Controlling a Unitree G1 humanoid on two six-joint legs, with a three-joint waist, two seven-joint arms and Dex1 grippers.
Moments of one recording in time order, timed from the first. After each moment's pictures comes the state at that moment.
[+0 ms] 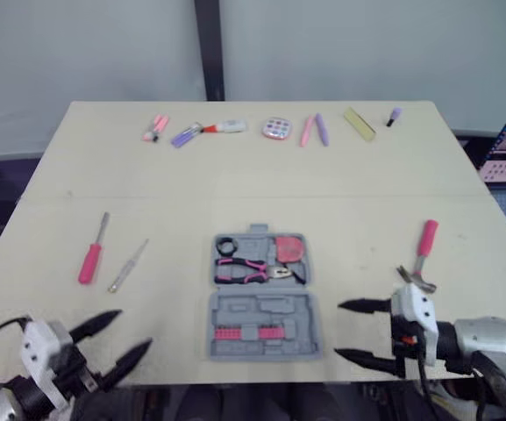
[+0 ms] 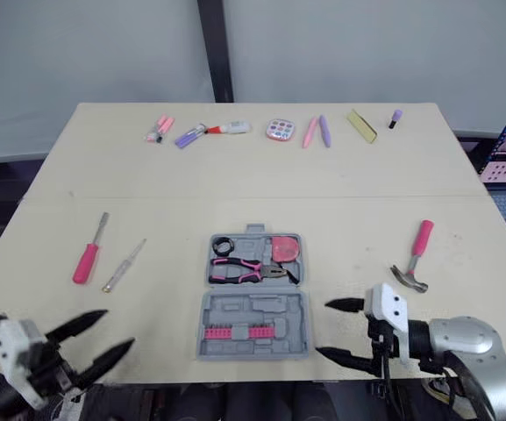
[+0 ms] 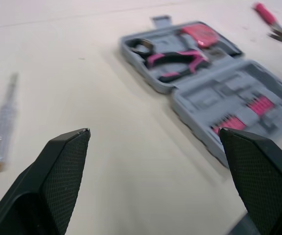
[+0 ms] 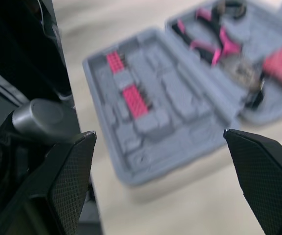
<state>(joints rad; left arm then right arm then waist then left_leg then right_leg) 0.69 0.55 0.56 -0.55 -0.67 0.30 -0.72 0.24 -0.79 -0.15 -0.42 0.48 0.21 1.18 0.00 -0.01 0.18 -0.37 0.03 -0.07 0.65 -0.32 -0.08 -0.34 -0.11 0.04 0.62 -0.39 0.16</state>
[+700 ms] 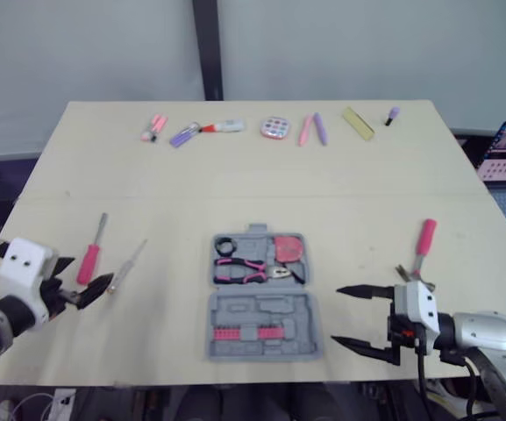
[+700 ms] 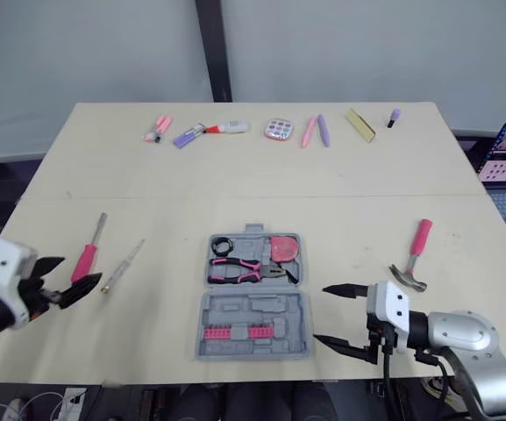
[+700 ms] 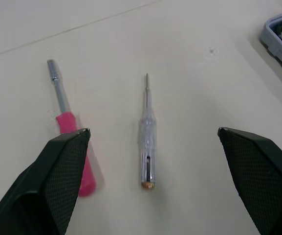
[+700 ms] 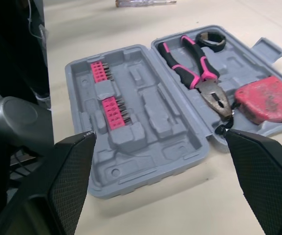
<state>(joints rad) 0.18 0.88 0.46 -0.35 -0.54 0.74 -0.45 0.18 -0.75 -0.11 -0.33 0.42 0.09 1.15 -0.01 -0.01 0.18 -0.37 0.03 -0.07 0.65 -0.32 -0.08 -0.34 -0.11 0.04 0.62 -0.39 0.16</state>
